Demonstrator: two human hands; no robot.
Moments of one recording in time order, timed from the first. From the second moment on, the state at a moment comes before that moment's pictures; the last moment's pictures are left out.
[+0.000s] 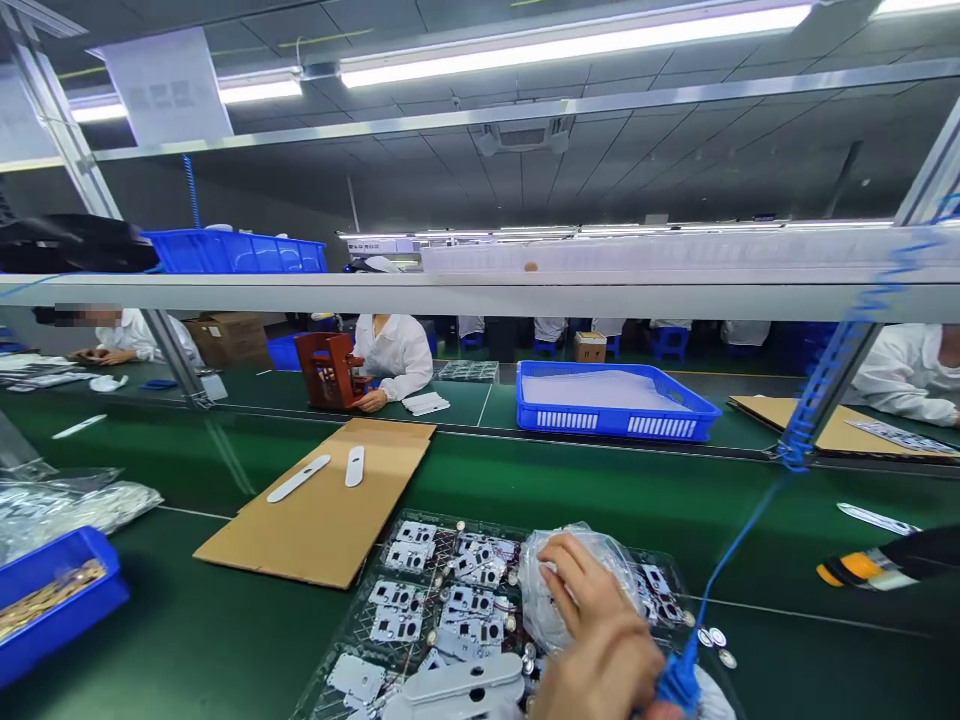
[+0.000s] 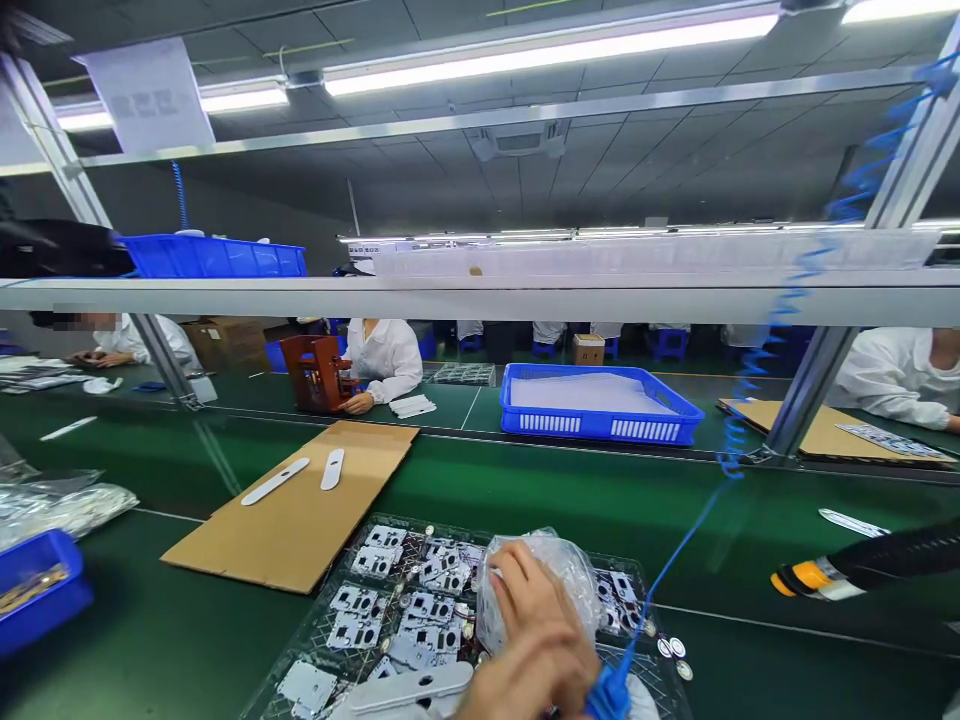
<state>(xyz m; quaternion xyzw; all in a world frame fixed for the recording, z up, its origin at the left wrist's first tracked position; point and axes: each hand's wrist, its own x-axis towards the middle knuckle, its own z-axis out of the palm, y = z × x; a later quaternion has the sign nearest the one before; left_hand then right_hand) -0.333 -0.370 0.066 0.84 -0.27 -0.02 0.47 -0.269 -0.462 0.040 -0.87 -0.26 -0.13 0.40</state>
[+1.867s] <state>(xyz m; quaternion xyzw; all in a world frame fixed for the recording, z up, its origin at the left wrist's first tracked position) -0.322 -0.367 0.001 0.64 -0.05 -0.14 0.75 -0.324 -0.504 0.034 -0.84 0.03 -0.10 0.53</state>
